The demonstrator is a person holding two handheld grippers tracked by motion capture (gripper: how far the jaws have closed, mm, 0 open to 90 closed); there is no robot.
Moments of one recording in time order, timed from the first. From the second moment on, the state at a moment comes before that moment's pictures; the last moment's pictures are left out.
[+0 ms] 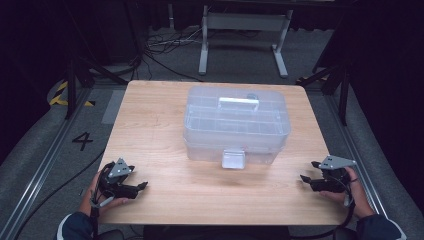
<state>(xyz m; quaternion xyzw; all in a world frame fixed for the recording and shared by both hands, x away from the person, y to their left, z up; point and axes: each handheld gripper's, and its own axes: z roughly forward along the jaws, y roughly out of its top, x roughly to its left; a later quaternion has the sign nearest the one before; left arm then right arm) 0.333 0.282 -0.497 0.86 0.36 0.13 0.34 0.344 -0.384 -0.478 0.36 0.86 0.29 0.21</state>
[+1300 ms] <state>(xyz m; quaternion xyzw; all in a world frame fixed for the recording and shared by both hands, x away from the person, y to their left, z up) 0.331 0.282 -0.499 0.84 0.39 0.14 0.34 0.342 -0.401 -0.495 0.42 0.82 0.35 0.17</state>
